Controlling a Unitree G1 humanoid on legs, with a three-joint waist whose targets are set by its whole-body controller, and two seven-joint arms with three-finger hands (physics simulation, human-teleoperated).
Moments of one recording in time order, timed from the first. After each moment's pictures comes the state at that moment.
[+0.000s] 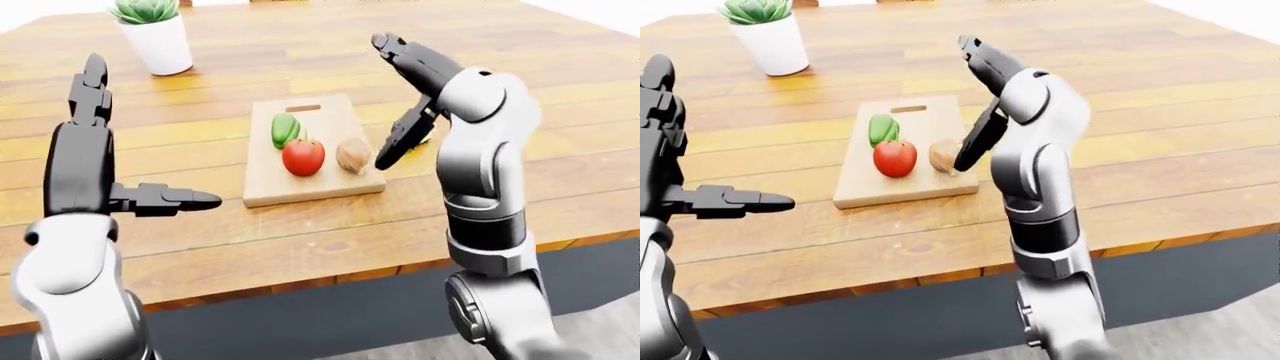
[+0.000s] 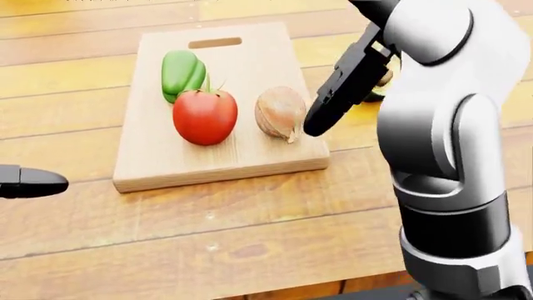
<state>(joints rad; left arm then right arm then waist) -0.40 0.32 0.25 -0.76 0.52 0.88 -0.36 -1.04 -0.16 0.02 -0.03 -1.03 0.70 0.96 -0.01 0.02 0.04</state>
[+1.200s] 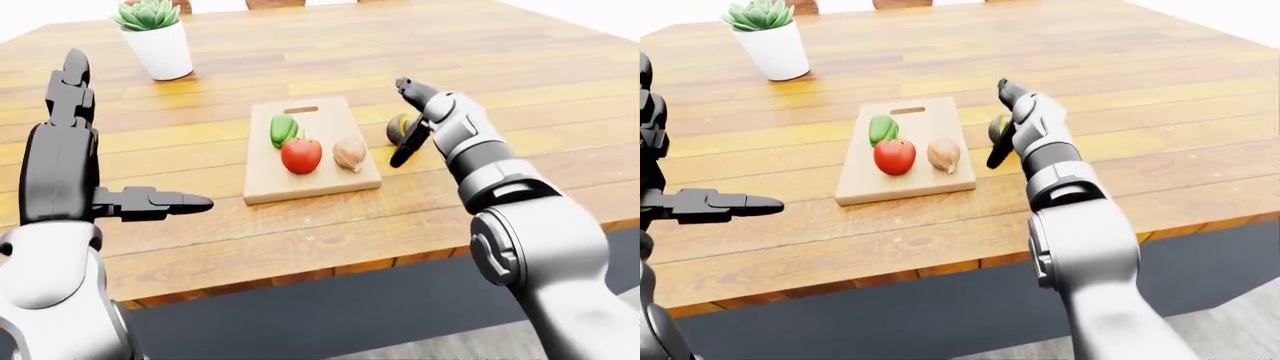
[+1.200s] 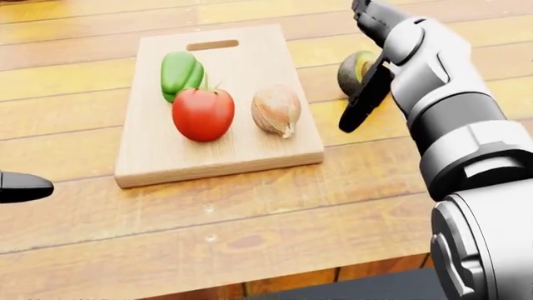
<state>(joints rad) -0.39 0.34 0.28 -0.82 0.51 0.93 -0.38 -1.42 -0.28 -0.01 1.35 -0.83 0.24 0.30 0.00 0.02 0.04</state>
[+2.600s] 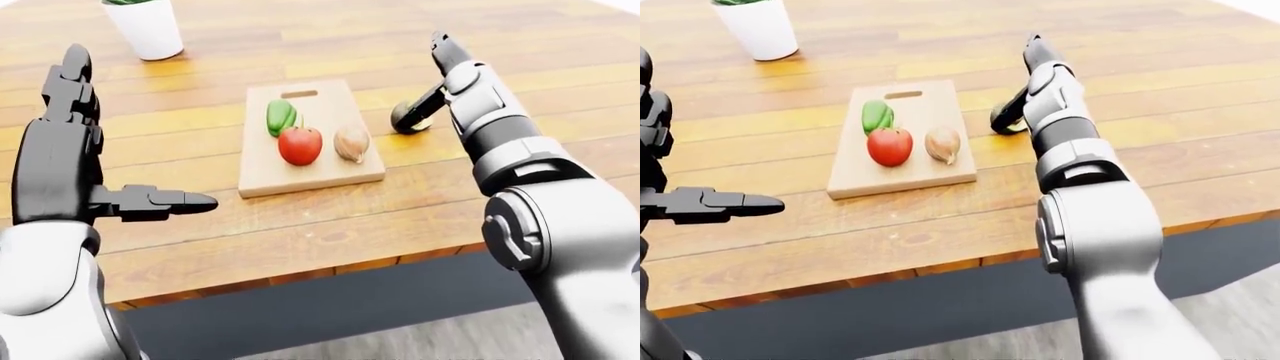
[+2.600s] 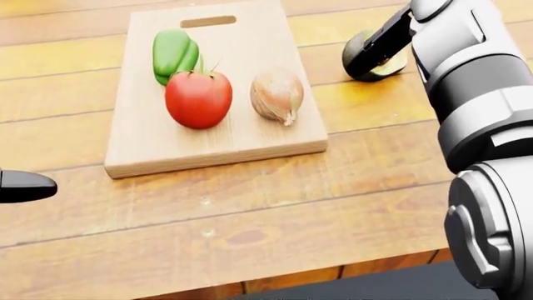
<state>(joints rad) -0.44 0.36 0.26 -0.89 0.47 1.06 -0.40 -1.53 -0.33 -0.08 1.37 -0.72 0.31 0.06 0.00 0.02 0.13</state>
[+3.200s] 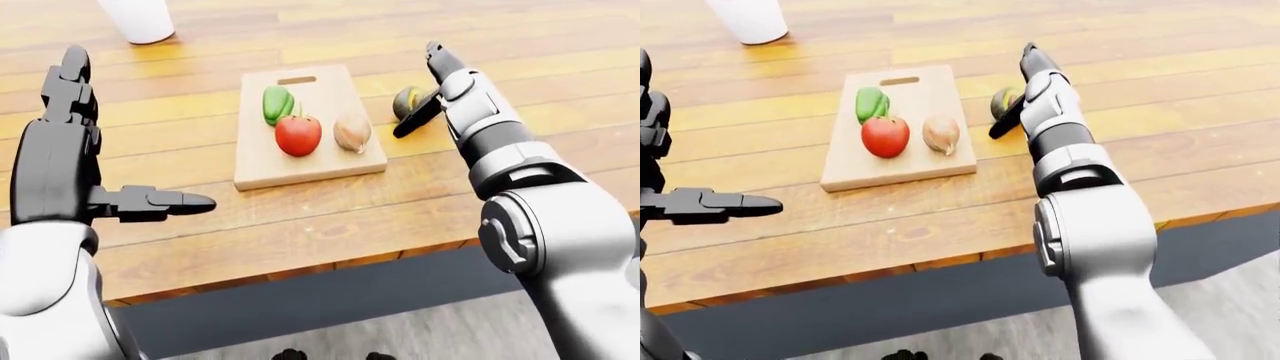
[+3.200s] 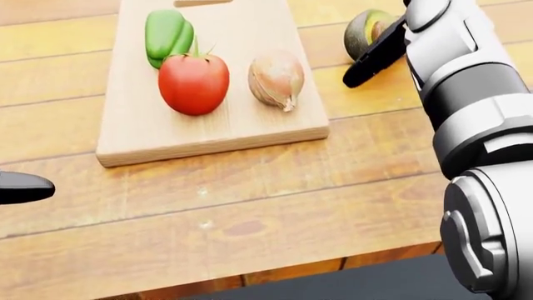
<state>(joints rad) -0.43 0.36 0.27 -0.88 0.48 1.05 -0.41 -1.51 -0.31 -0.08 1.37 -0.72 0.32 0.08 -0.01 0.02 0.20</state>
